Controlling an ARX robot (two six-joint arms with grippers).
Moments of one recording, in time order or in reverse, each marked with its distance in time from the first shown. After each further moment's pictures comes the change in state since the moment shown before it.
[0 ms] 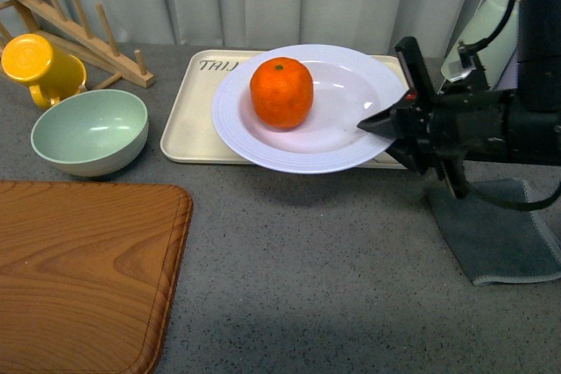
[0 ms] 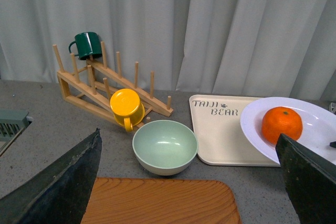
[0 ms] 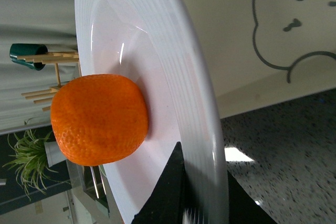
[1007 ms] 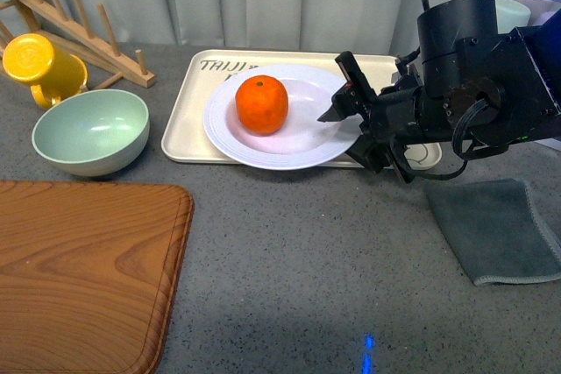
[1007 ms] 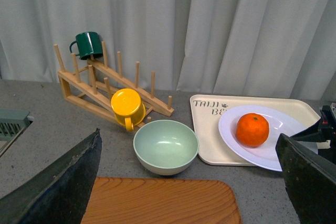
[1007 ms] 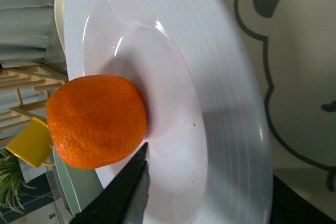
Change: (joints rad) left arm 0.000 0.000 0.000 0.000 0.000 0.000; right arm 0.035 0.248 0.366 -0.227 0.061 -0.013
